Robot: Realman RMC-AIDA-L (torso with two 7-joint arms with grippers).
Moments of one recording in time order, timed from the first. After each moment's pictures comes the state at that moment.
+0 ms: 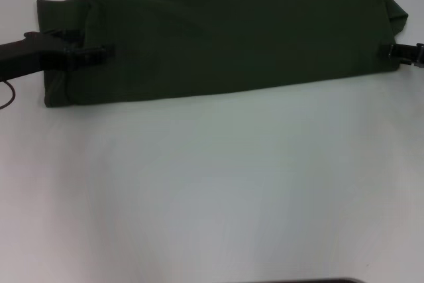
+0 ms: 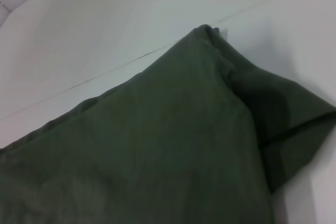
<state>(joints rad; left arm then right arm) -0.47 -2.14 0.66 0.83 2.08 1.27 -1.67 0.46 2.00 -0.54 -0.63 -2.17 -1.13 2.06</state>
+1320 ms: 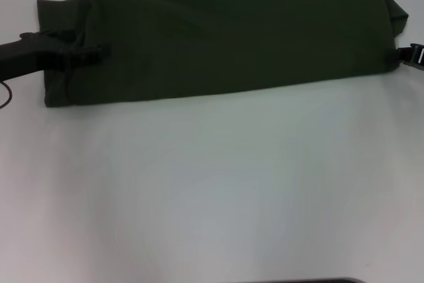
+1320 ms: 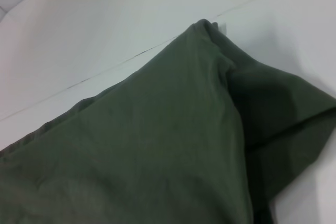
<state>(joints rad) -0.47 -2.13 0.66 0.83 2.09 1.25 -1.67 0.48 2.00 -0.55 -0.59 -2.17 -1.10 2.08</state>
